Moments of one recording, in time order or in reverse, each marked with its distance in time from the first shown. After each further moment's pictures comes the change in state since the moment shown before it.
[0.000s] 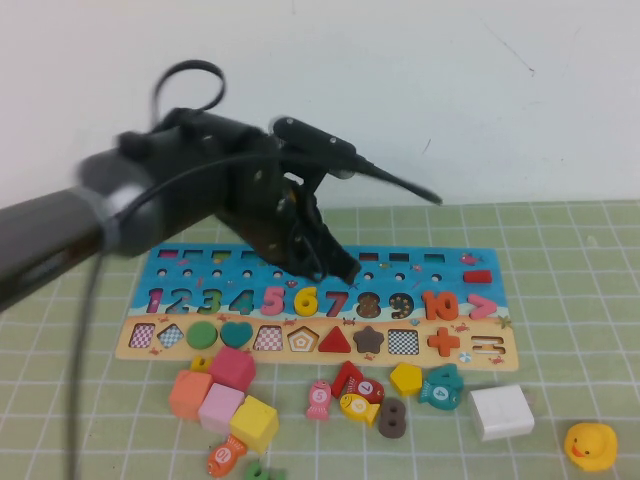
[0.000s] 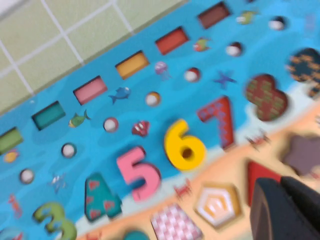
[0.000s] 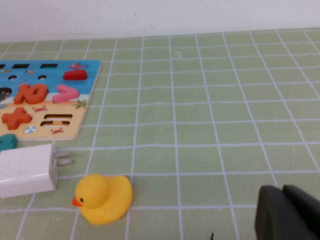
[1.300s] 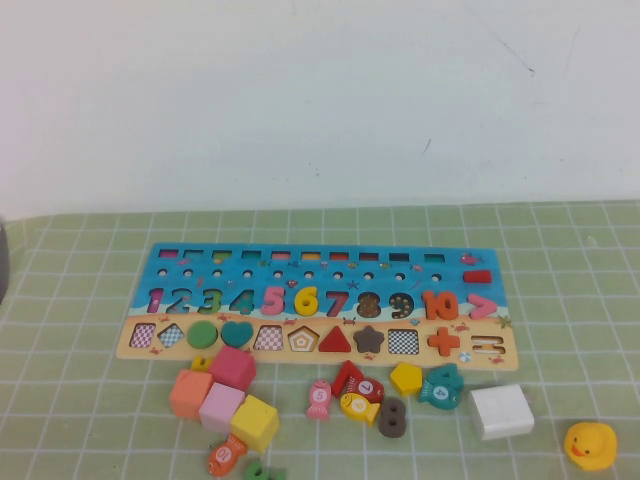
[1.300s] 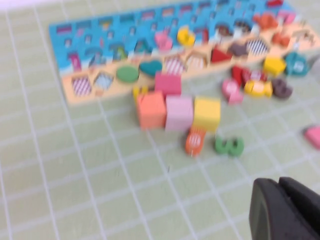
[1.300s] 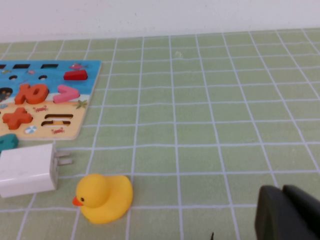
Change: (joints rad) right arm 0.000 0.000 0.000 0.000 0.000 0.000; left arm -0.056 -1.570 0.925 0.129 0.251 -0.351
